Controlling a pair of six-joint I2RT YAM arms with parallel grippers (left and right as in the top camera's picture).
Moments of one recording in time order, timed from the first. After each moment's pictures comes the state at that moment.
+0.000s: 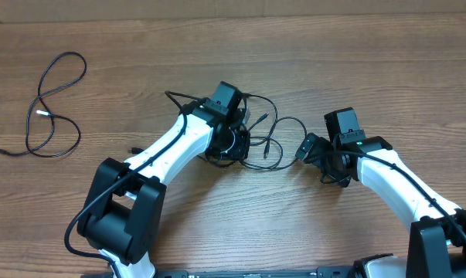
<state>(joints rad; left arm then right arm) -0.50 1.87 1.25 -0.75 0.31 -0.34 0.22 1.52 0.81 -0.57 -0.11 0.78</state>
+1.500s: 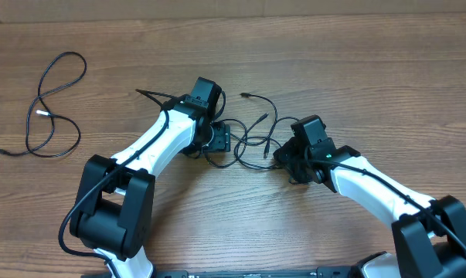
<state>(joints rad) -0.39 1.87 1.24 -0.75 0.11 -0.42 0.43 1.57 0.76 -0.30 -0.16 1.18</state>
